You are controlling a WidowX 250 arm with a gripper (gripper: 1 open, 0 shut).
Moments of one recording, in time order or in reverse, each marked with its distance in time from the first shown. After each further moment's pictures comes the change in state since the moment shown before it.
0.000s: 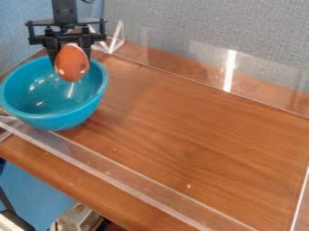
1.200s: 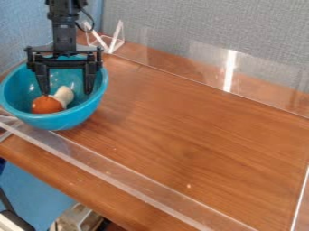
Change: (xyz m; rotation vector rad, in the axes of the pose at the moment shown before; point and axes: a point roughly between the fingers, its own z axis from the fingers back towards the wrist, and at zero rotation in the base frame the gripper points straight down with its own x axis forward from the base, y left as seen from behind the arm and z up) arm -0.004 0.010 -0.035 0.076 0.036 0.050
